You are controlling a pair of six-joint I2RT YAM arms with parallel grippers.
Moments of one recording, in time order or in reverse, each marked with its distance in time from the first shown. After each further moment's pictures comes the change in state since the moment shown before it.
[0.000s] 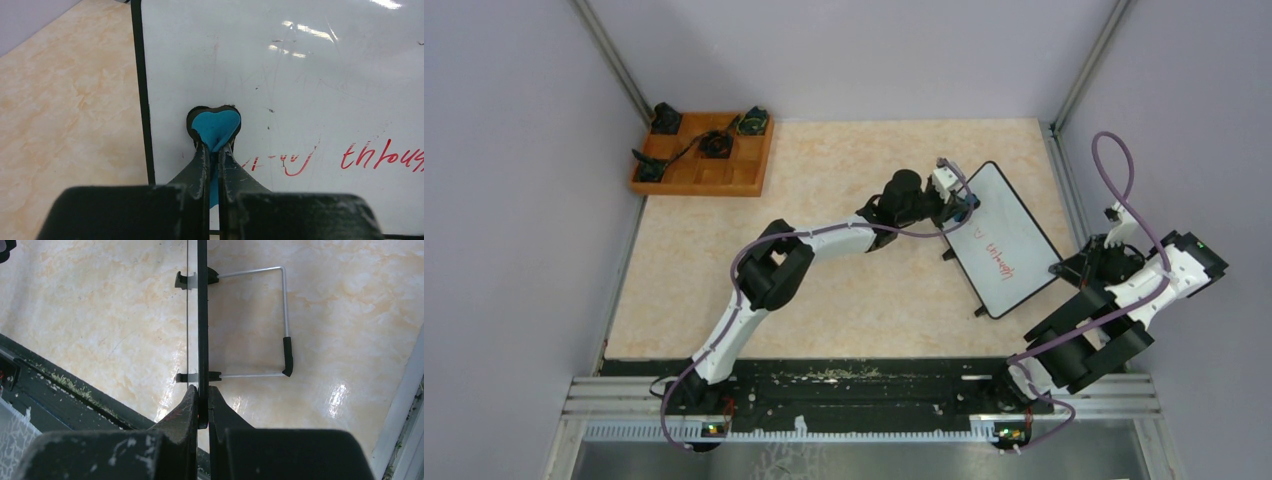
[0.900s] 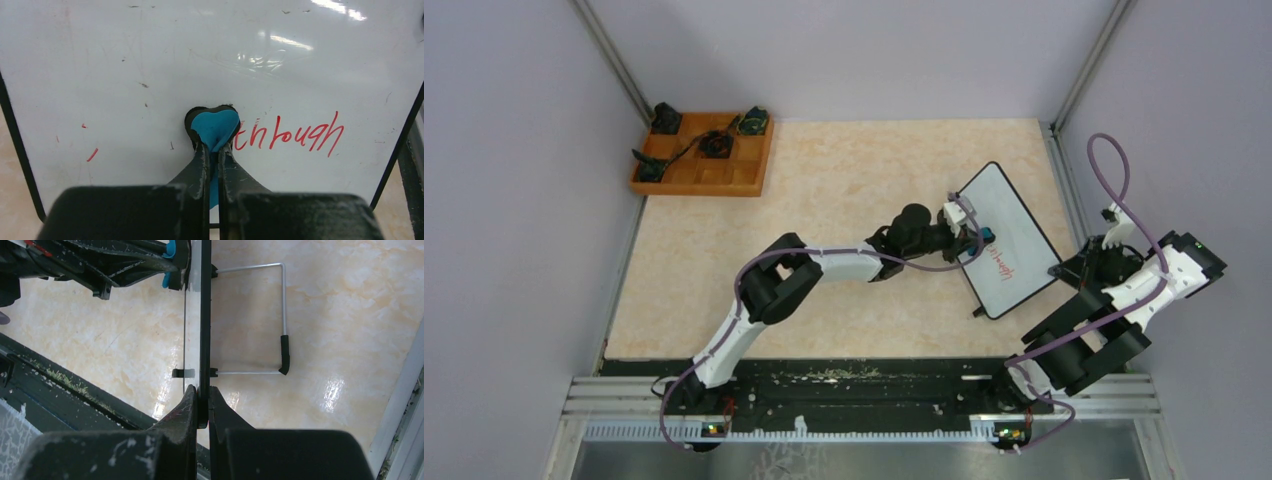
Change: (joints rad) left arm -0.122 -0.053 -0.199 0.172 -0.011 -0.076; right arm 0.007 -0.017 -0.006 0.005 0.025 0.003
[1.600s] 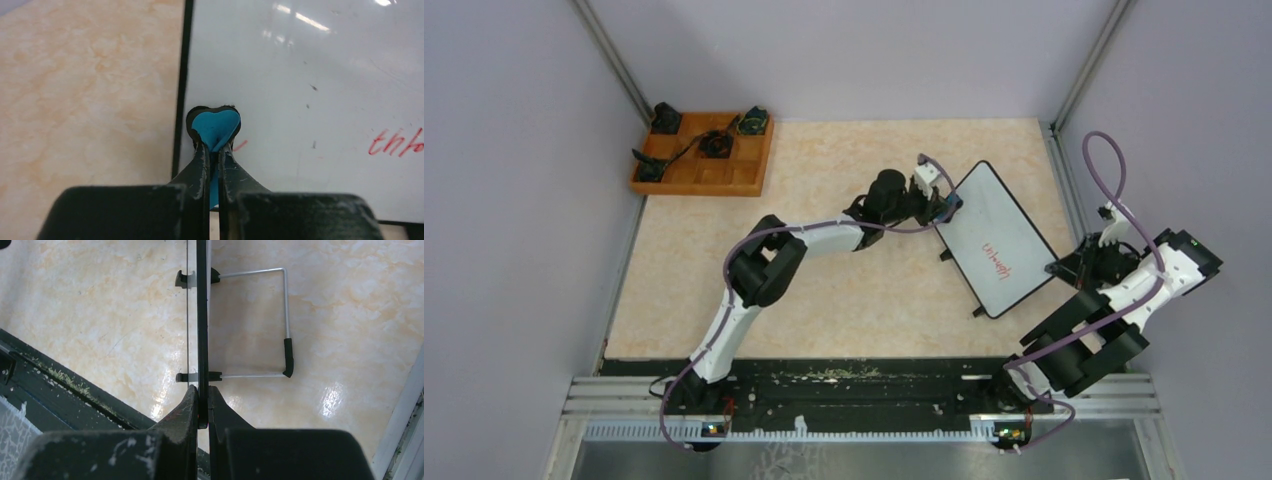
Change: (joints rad) left arm 0.151 -0.003 0.038 -0.109 0.026 -0.003; right arm 0.021 -0.006 -0.001 -0.002 -0.019 -0.002
